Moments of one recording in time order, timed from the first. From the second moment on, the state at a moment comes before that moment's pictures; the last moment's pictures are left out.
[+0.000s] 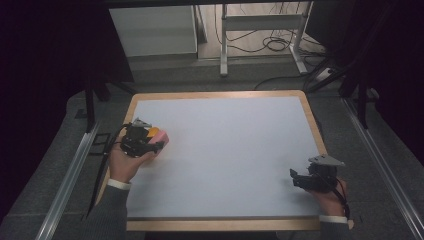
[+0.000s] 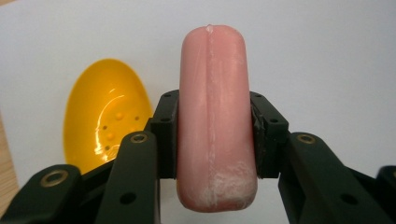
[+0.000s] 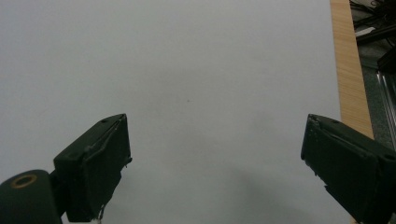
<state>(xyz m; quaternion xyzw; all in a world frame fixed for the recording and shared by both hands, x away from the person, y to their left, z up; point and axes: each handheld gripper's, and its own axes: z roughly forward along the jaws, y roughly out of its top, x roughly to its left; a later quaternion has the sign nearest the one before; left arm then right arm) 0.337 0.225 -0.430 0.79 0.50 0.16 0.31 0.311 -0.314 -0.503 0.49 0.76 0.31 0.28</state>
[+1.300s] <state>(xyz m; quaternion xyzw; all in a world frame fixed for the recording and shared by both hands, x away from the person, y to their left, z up) 0.351 0.272 -0.446 0.76 0.56 0.16 0.30 0.310 -0.316 -0.502 0.50 0.76 0.31 0.28</state>
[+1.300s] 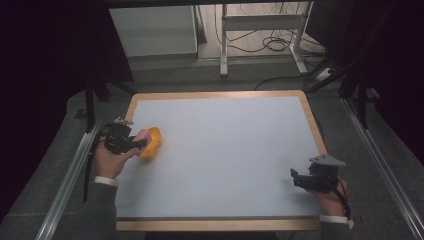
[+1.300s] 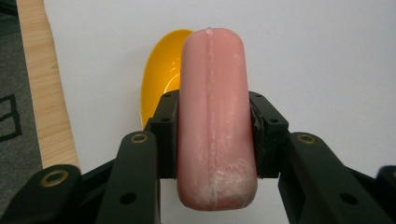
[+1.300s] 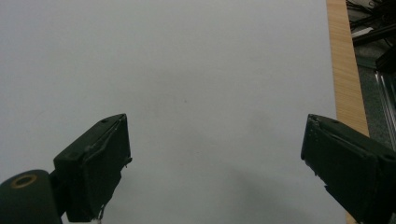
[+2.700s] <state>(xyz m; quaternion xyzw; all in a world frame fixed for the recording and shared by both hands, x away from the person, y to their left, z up) 0.350 0.267 -0.450 0.74 0.55 0.16 0.34 0.311 -0.315 -0.504 0.50 0.76 0.31 0.29</state>
